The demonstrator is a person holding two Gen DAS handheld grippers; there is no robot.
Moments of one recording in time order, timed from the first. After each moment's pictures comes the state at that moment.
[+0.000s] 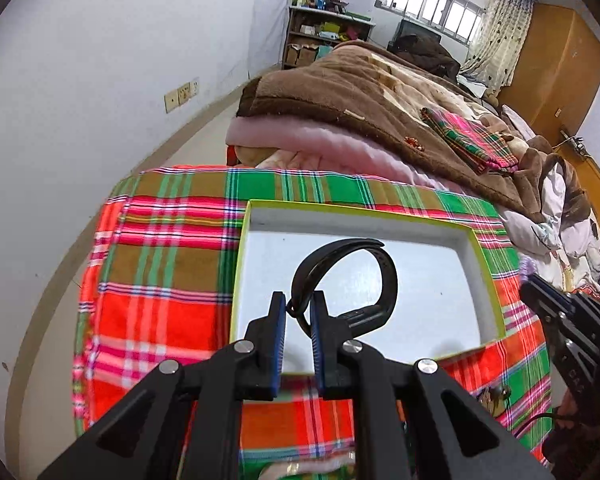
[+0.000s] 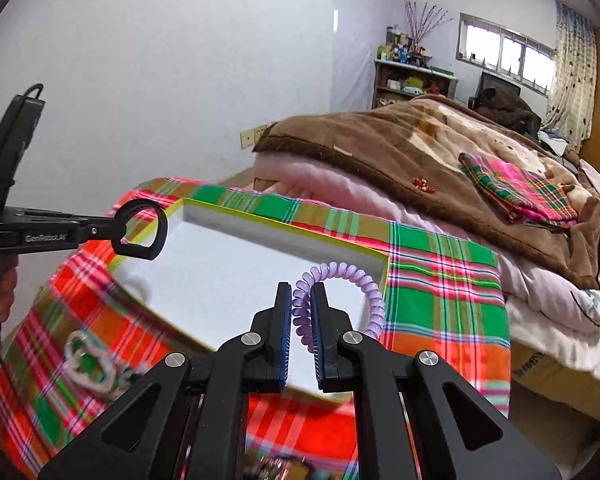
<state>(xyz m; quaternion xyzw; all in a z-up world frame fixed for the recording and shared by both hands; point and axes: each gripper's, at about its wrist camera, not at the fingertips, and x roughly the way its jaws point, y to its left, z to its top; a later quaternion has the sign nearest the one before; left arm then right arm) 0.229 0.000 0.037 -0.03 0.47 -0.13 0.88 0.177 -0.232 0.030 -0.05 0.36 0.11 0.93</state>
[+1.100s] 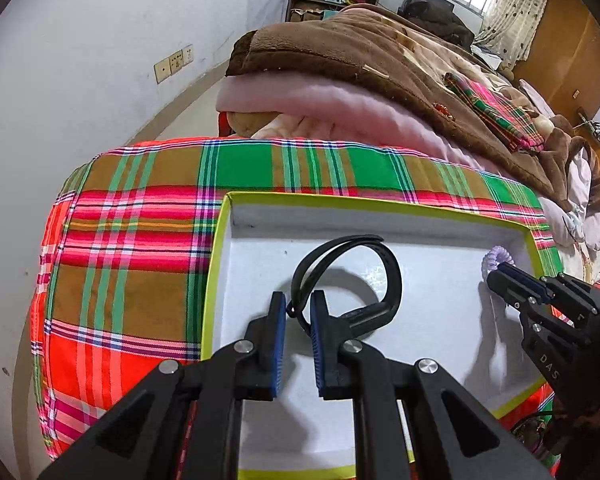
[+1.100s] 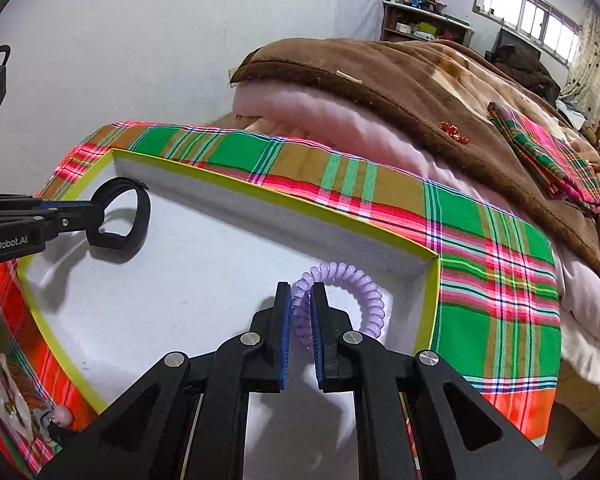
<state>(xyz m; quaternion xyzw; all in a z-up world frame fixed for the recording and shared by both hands) 0.287 -0.017 -0.014 -0.01 0.52 -0.12 0.85 0.267 -0.225 -0.034 -0.06 0.46 0.10 0.88</state>
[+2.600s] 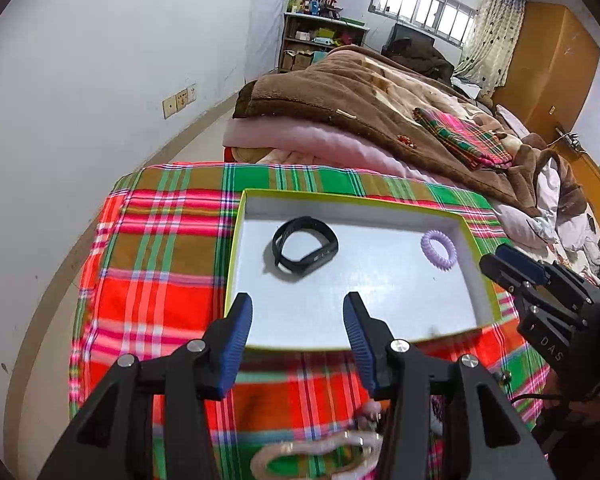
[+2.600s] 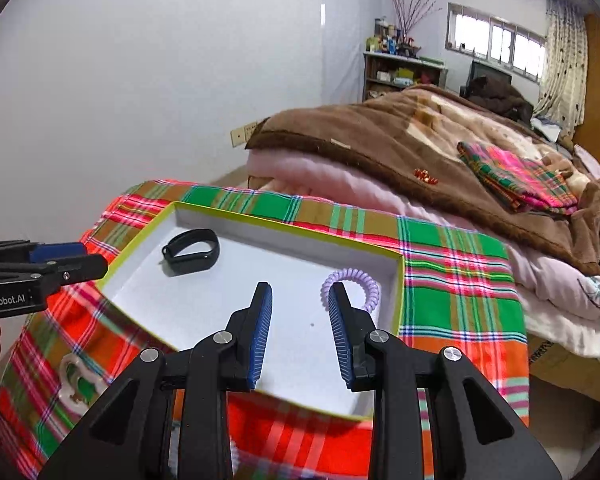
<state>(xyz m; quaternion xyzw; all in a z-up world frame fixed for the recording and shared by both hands) 0.200 0.000 0.039 -0.02 0.45 -0.13 0.88 0.173 -0.213 0.029 -0.04 0.35 0.08 0.93</state>
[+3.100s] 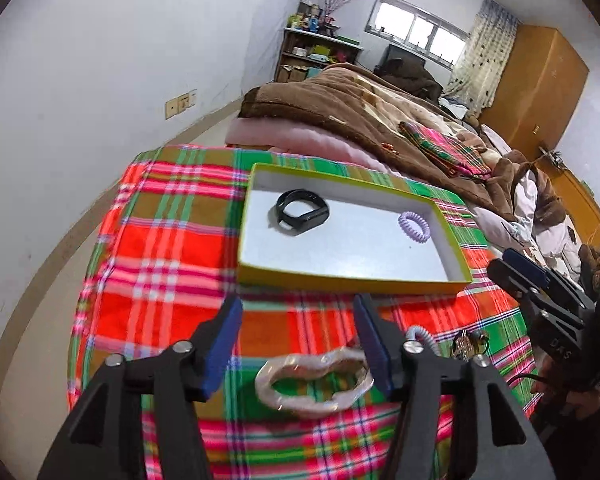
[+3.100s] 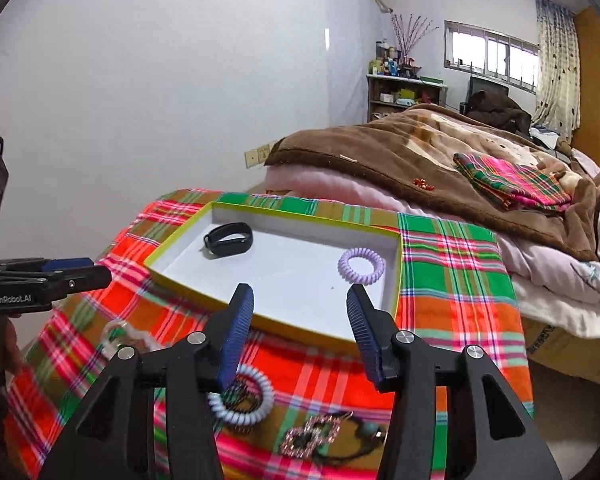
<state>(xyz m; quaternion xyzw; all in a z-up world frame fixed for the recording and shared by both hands) 0.134 0.032 0.036 -0.07 0.42 -0.15 0.89 0.101 -0.219 0.033 0.00 0.31 0.11 0.94</state>
